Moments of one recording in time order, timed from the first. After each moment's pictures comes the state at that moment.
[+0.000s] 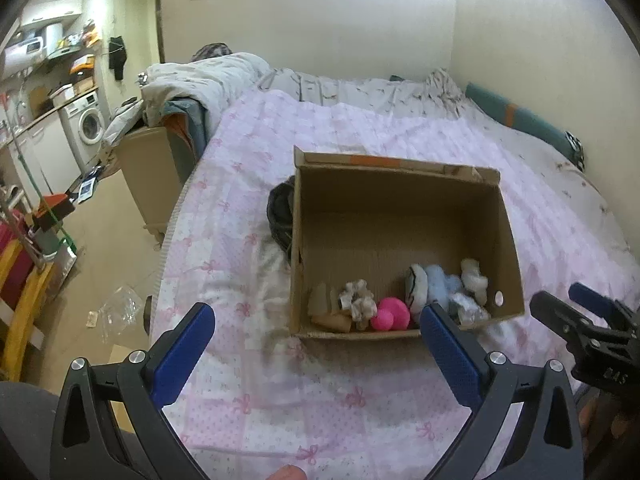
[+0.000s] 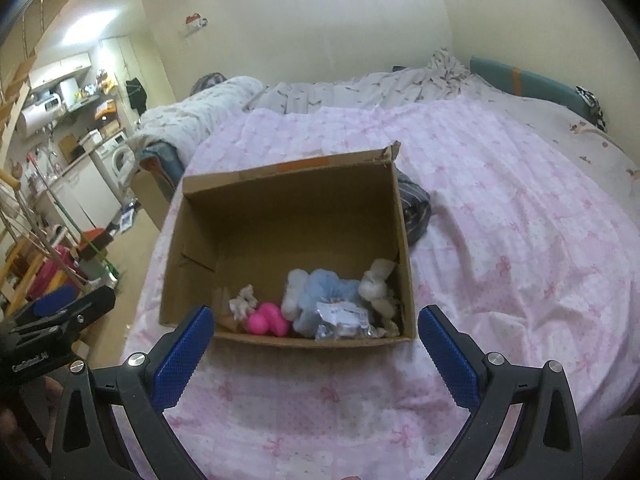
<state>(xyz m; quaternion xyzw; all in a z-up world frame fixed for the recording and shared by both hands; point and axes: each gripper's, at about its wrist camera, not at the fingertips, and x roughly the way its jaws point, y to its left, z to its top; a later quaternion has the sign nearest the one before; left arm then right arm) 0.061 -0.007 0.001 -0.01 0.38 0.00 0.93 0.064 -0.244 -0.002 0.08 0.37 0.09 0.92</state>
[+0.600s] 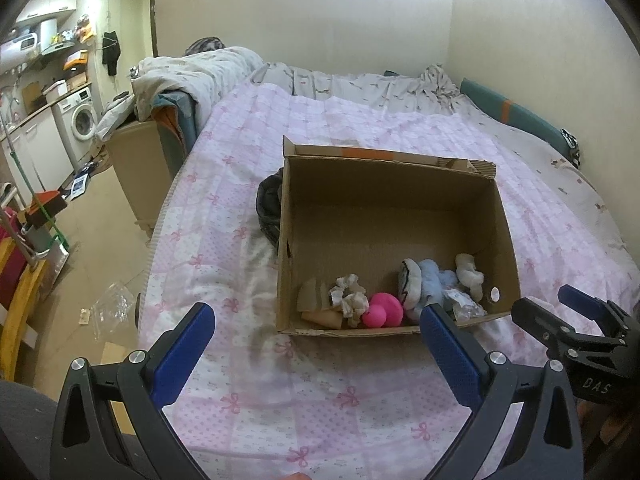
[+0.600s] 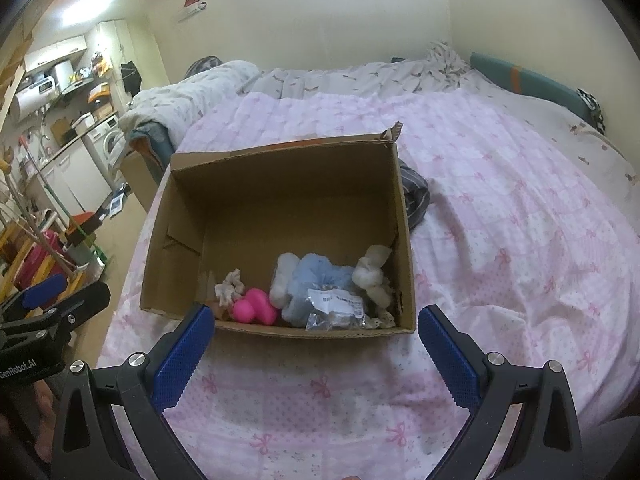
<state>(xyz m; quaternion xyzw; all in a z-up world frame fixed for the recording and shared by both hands) 0.069 -0.008 -0.007 -0.01 0.39 -0.01 0.92 0.070 -0.238 -0.018 0.05 0.39 0.08 0.92</state>
